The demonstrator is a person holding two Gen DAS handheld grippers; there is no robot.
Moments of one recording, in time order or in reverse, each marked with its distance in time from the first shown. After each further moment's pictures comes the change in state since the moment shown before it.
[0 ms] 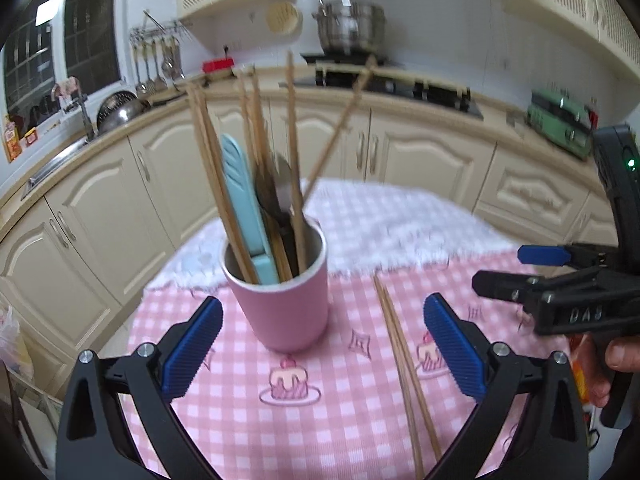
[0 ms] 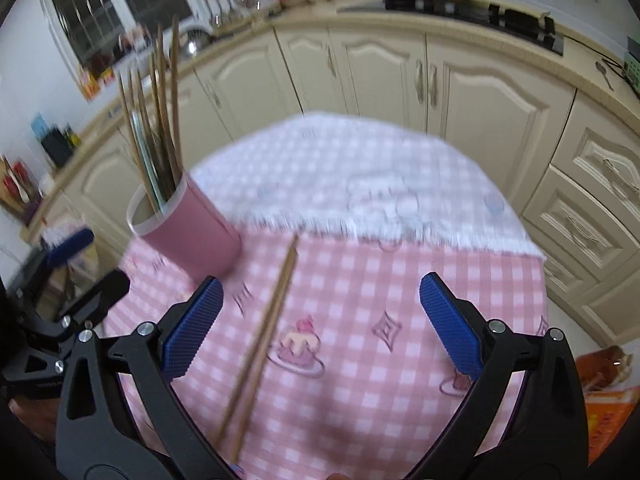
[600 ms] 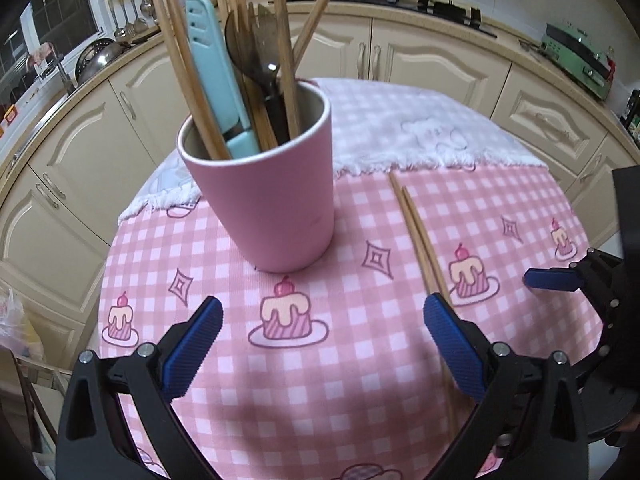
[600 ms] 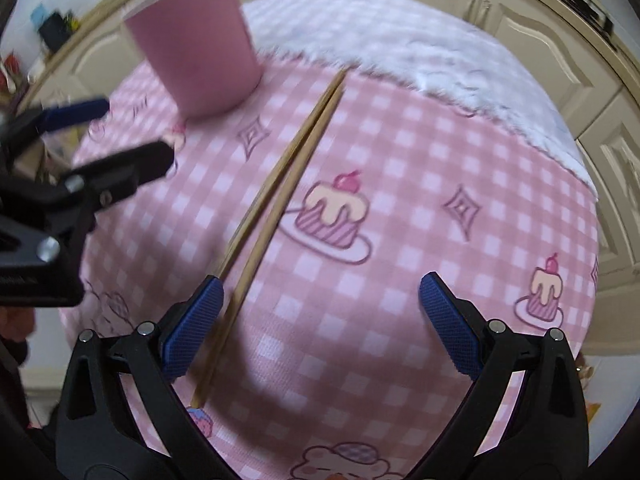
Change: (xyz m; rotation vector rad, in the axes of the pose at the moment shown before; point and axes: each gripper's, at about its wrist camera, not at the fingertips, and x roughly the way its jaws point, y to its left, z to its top) left arm 0.054 0.006 -0.035 0.029 0.275 0.001; right arm 0.061 0.047 -0.072 -0.202 0.287 -0.076
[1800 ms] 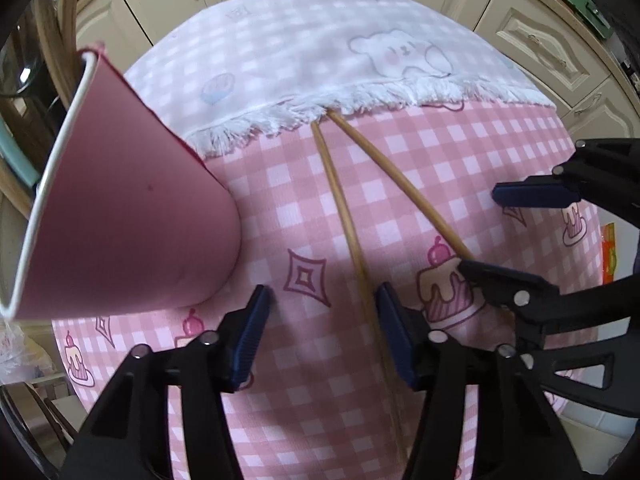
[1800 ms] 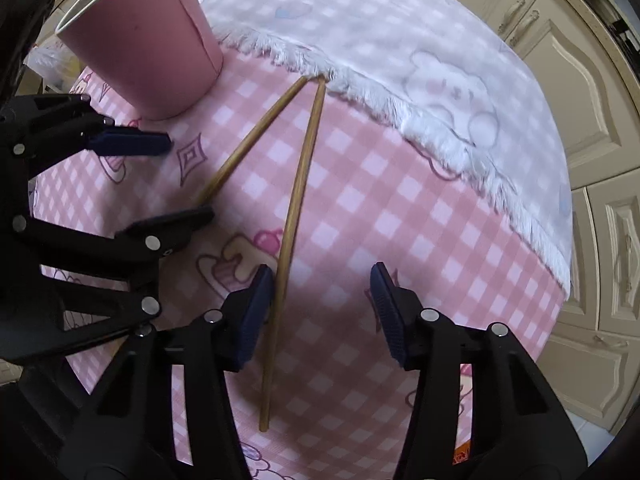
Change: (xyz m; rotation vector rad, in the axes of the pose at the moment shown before) left arm 0.089 -0.054 0.059 0.107 0.357 -0.099; right arm 0.015 -0.060 0.086 -0.183 0.191 0.015
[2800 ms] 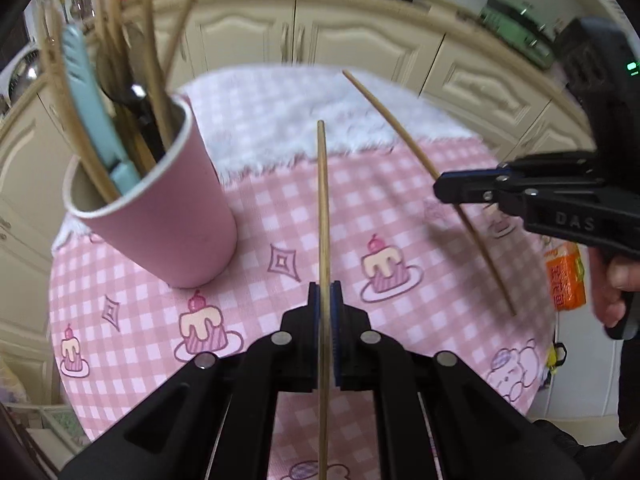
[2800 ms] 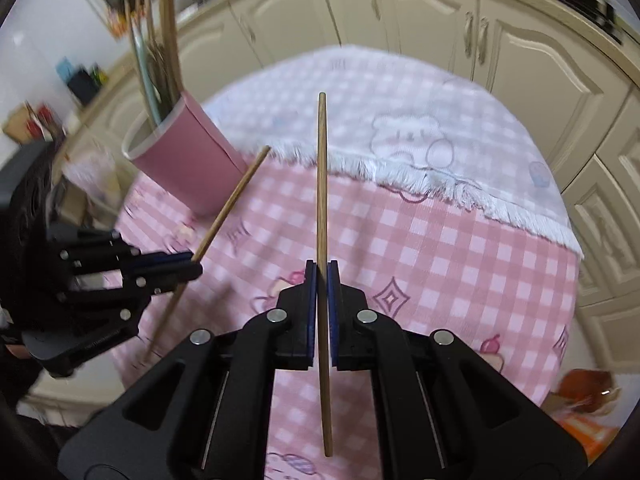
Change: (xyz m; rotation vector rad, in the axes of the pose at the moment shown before) left arm -0.063 0.010 -0.071 0.048 -0.324 -0.114; right arm -0.053 -0.019 -0.036 0.269 -0.385 0.219
